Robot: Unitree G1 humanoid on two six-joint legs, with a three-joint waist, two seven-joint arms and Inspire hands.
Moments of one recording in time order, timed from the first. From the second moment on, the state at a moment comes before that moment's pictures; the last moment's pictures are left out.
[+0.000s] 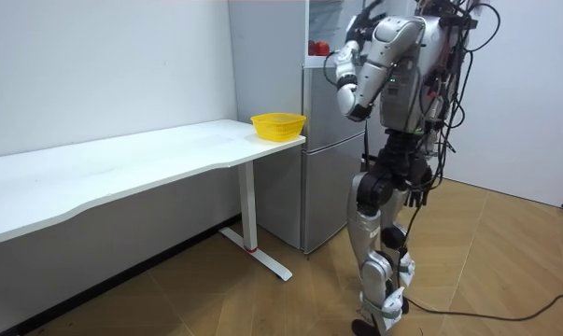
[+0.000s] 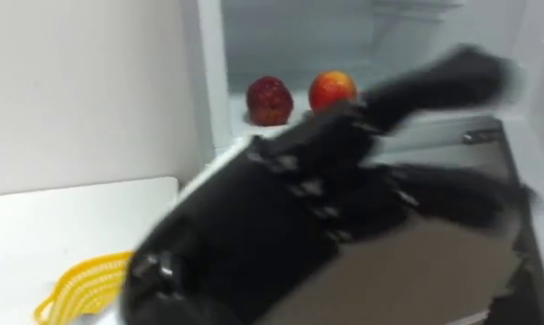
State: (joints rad) left arm -0.23 0.23 -0.27 -0.56 -0.81 0.11 -0.40; right arm 0.06 -0.26 0.33 1.33 -0.20 0.12 0.16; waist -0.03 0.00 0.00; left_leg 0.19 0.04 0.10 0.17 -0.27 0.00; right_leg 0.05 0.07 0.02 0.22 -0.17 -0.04
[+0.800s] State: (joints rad) left arm 0.08 0.26 0.60 -0.55 -0.31 0.02 0.26; right arm 0.22 -0.22 0.09 1.25 -0.24 0.11 0.07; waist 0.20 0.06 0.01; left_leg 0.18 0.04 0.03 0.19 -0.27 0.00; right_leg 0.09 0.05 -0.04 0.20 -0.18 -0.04
